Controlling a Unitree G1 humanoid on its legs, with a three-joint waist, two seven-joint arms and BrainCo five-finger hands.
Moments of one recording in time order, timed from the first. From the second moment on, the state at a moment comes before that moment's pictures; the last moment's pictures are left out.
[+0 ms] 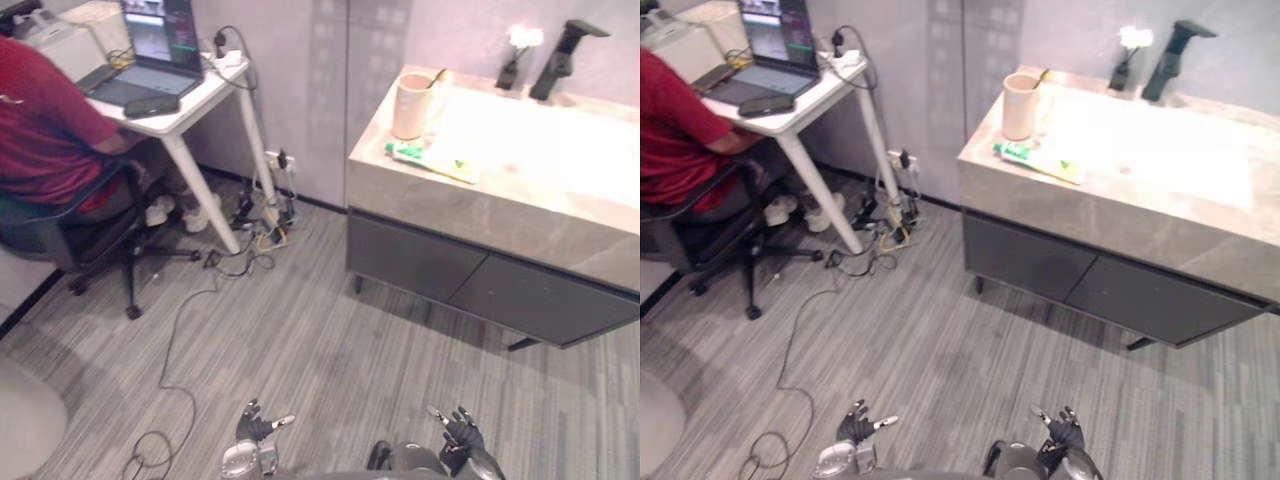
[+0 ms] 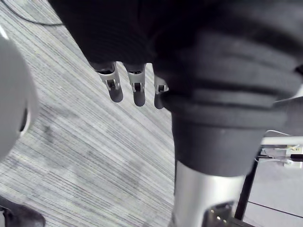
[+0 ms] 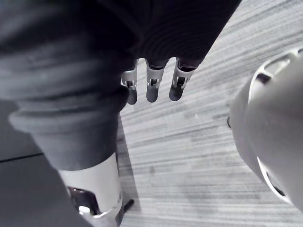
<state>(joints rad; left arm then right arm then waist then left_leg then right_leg) 0.04 -0.04 0.25 1.04 0.03 -0.19 0.09 0.08 -0.01 -0.30 0.98 0.33 -0.16 -0.05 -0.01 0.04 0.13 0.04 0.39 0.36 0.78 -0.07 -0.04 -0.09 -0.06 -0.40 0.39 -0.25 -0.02</state>
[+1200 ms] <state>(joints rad) 0.11 -0.03 0.31 1.03 0.01 -0.19 0.10 0.12 -0.04 -0.32 1.08 0.28 -0.15 -0.05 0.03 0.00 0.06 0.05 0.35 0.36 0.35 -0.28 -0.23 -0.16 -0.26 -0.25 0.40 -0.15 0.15</state>
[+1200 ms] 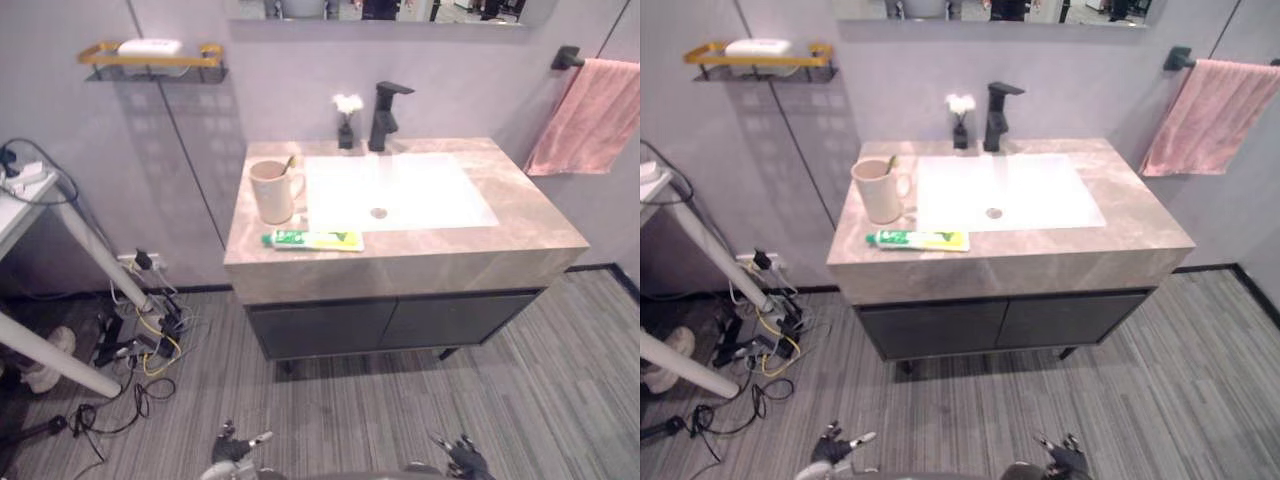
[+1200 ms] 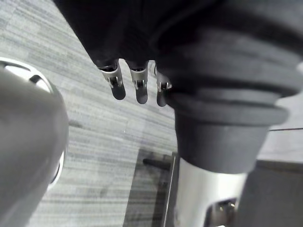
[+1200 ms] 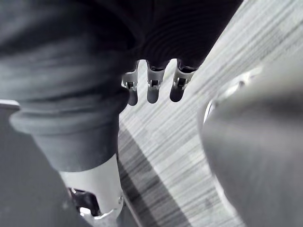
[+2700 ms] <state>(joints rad) 0.10 -0.02 0.28 1.07 -0.01 -0.20 0.11 0.17 -0.04 -0.42 1.12 0.26 -0.14 -0.06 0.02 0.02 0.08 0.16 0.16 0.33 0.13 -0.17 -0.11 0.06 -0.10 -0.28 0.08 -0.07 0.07</state>
